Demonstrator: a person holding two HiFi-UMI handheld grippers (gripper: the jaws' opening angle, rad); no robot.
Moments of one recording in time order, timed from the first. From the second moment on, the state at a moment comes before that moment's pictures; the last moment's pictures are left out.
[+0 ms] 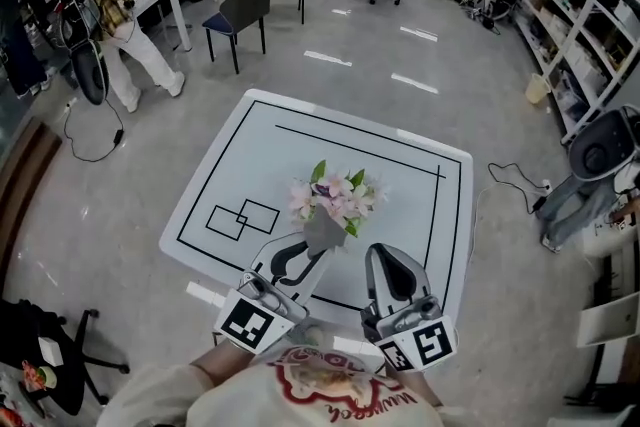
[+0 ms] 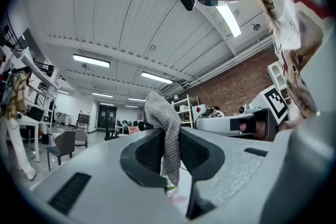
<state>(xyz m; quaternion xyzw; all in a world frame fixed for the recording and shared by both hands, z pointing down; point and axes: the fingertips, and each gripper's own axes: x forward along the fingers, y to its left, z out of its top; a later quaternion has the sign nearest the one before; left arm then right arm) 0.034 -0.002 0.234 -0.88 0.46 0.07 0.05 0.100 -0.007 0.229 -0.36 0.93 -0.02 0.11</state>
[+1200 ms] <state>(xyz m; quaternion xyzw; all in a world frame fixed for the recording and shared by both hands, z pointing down) -0.061 -0.197 0.273 -0.93 0.38 0.00 0.05 0.084 -0.189 0.228 -0.48 0.87 0.01 0.08</state>
